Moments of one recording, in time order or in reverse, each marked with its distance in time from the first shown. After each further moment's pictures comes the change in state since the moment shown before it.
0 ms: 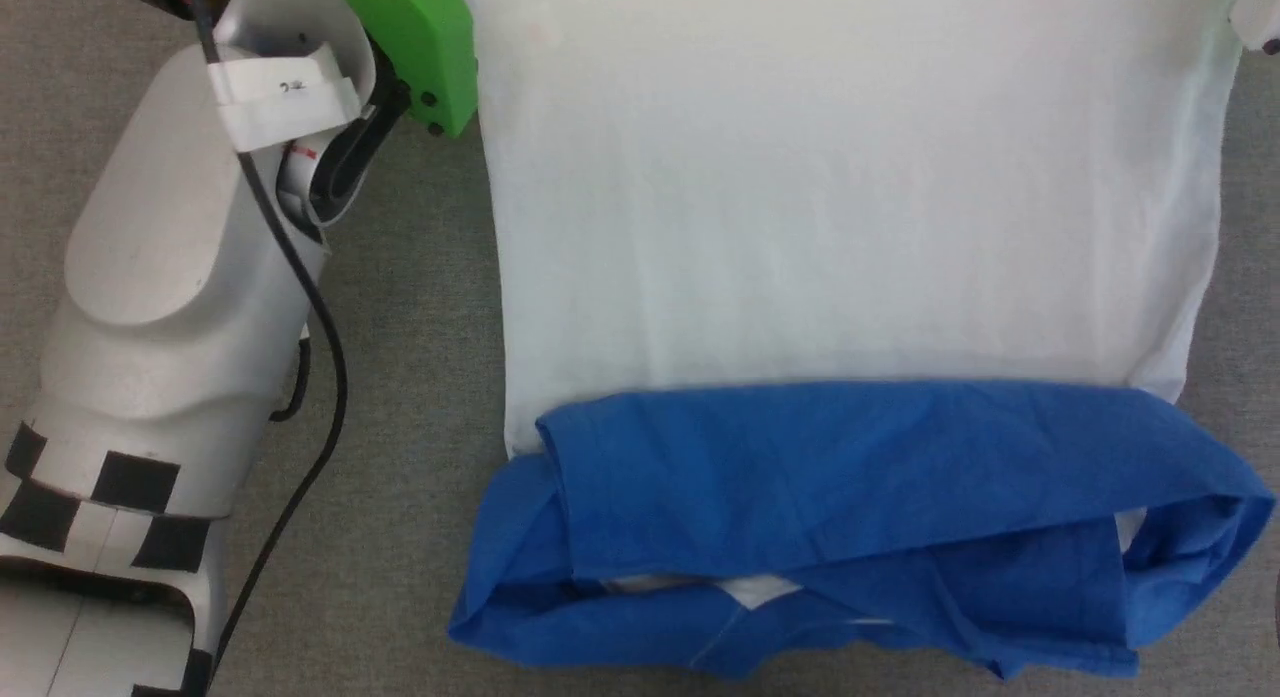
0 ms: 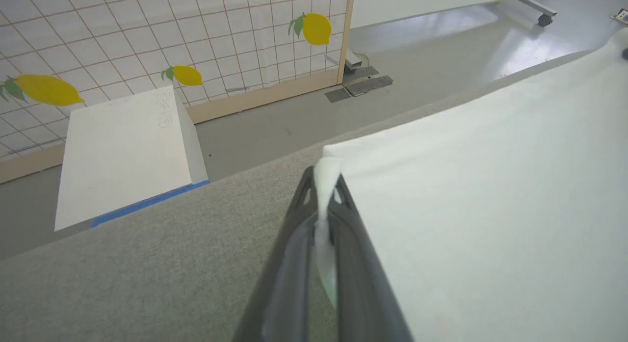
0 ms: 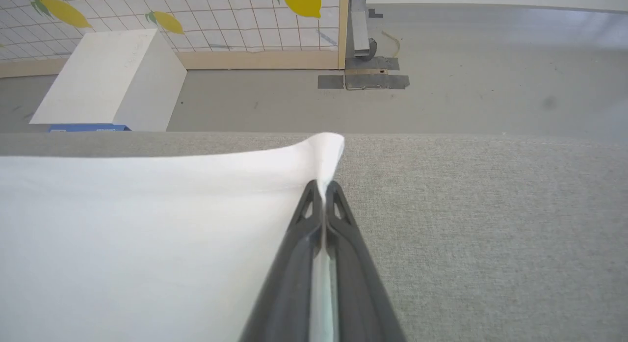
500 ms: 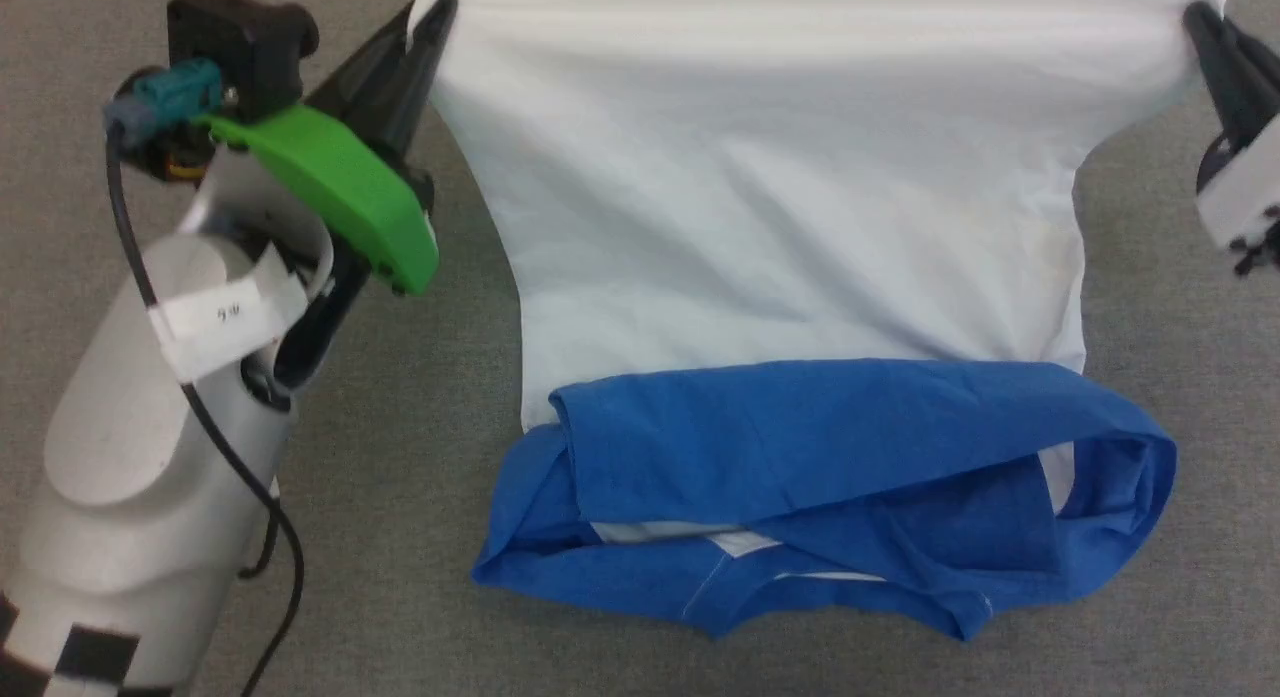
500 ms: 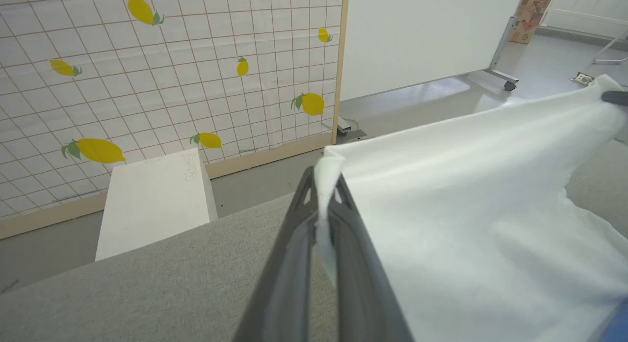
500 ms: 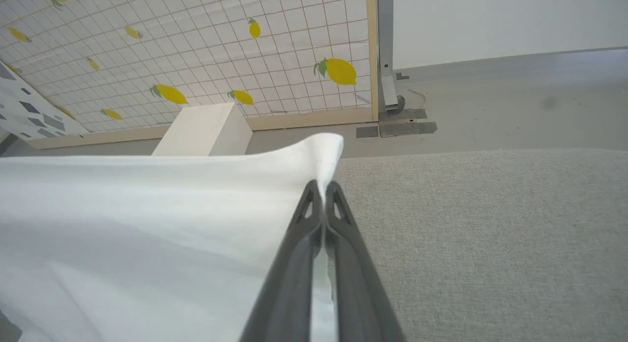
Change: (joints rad) left arm 0.286 0.097 0.047 -0.237 -0.053 0.005 -0.119; right arm 0.337 -0.038 0.018 -0.238 0.260 0.001 -0.102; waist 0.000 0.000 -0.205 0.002
